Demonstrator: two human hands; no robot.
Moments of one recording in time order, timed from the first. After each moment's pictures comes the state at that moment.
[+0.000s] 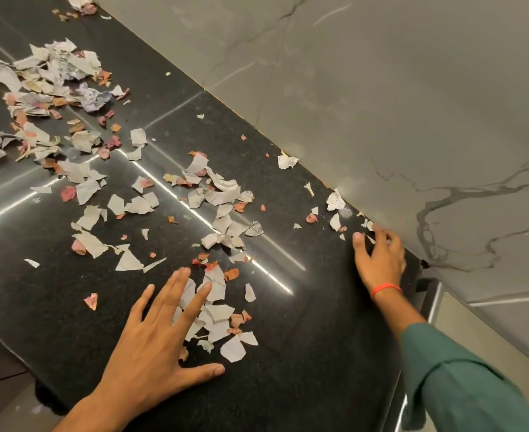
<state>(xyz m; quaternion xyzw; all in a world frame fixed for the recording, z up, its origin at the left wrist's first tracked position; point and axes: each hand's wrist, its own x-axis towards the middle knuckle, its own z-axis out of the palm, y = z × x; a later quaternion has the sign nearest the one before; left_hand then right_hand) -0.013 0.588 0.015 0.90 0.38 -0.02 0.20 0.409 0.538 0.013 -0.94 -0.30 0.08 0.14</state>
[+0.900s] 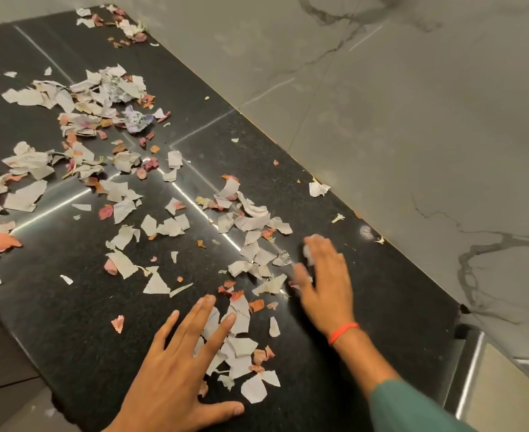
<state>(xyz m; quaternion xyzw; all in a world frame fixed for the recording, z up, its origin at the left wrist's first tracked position) -0.011 0.594 0.014 0.89 0.37 -0.04 0.25 0.285 0.599 0.007 -0.79 -0.57 0.12 0.18</state>
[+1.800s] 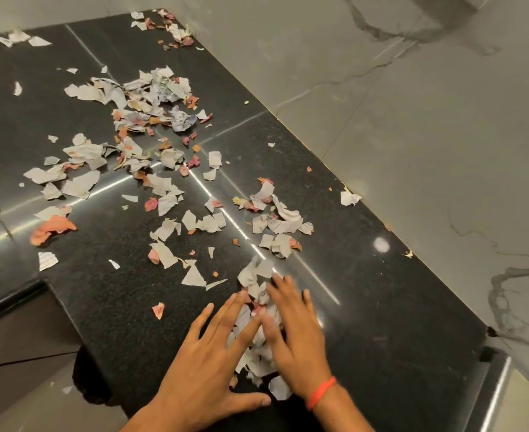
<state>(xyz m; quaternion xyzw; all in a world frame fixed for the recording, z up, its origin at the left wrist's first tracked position) -0.016 0.589 0.008 0.90 0.37 0.04 0.23 0.173 0.567 0.019 -0.71 -0.62 0.25 0.21</state>
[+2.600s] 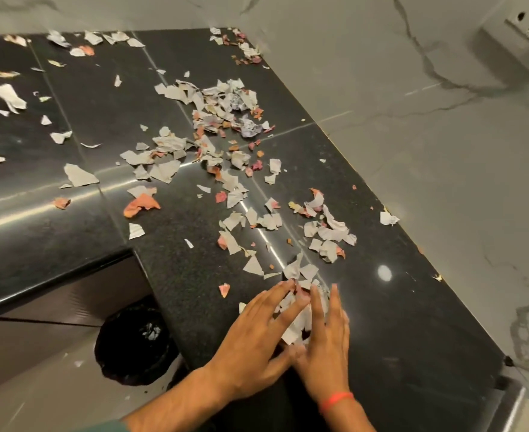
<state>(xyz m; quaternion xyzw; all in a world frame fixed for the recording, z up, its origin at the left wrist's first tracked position) -0.044 0.589 0.008 0.84 0.36 0.26 0.33 0.123 0.544 0.013 -0.78 -0.60 0.16 0.12</state>
